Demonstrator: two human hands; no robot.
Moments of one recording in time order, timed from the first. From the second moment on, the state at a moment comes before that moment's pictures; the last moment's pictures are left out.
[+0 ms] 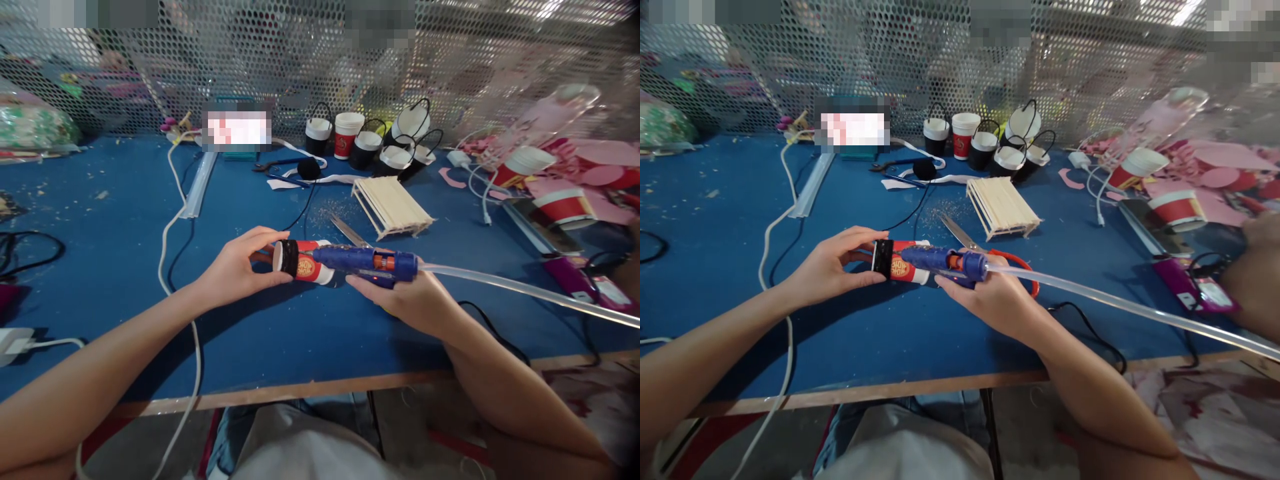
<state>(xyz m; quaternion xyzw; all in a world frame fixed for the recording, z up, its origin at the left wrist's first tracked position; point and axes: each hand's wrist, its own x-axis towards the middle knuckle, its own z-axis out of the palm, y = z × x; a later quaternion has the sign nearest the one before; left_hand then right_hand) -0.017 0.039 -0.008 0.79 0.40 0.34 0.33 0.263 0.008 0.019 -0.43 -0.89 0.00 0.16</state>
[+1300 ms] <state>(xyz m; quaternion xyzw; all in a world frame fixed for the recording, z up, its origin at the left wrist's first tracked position) -0.018 0.037 -0.013 0.83 0.34 0.37 0.25 0.258 0.013 0.018 -0.50 -0.82 0.15 0.26</state>
